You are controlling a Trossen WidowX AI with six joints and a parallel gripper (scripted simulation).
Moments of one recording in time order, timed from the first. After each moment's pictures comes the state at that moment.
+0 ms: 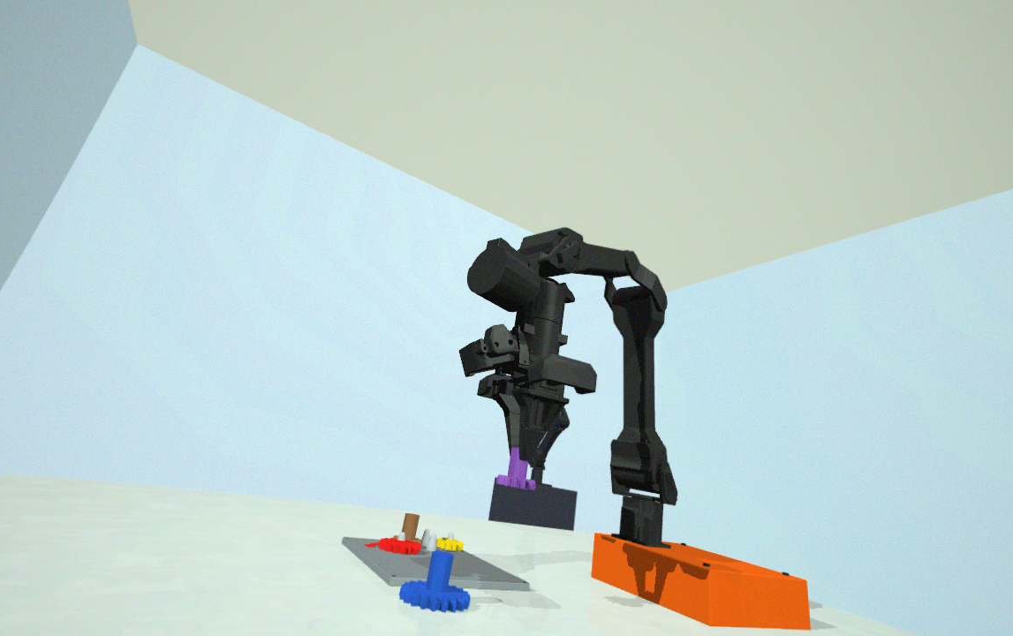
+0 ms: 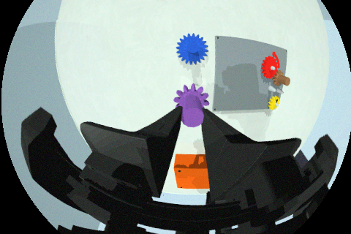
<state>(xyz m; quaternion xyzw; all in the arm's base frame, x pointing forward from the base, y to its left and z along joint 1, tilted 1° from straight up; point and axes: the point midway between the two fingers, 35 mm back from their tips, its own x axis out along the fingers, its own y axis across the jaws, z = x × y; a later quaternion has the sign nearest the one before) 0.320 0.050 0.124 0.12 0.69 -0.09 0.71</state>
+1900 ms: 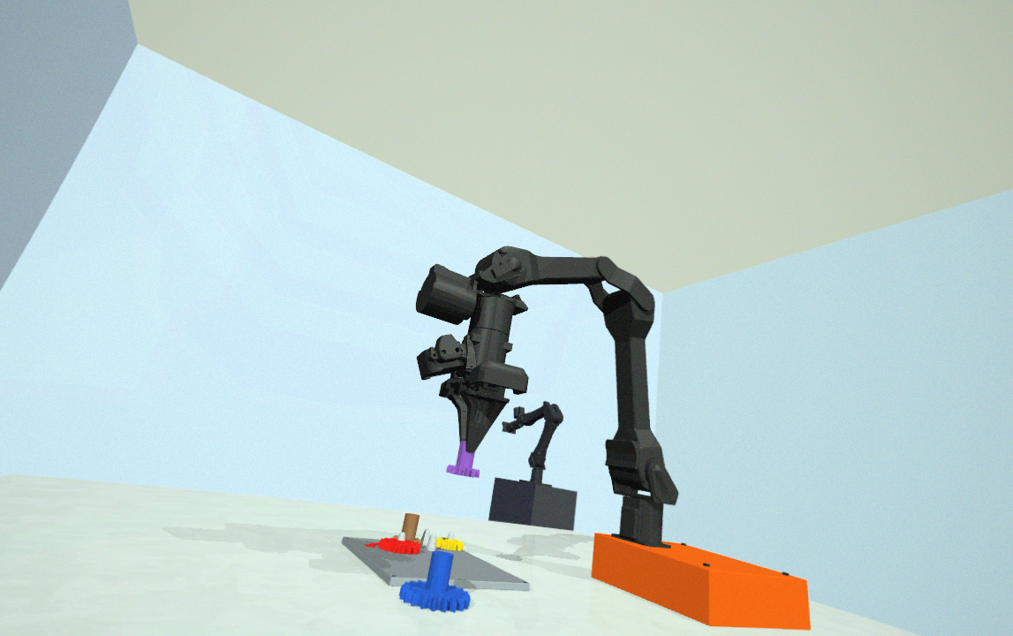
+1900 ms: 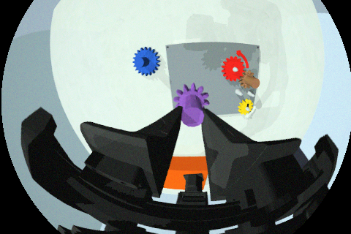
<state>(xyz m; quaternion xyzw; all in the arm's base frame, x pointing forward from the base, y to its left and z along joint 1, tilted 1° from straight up) 0.317 -0.051 0.124 0.12 0.68 -0.11 0.71</state>
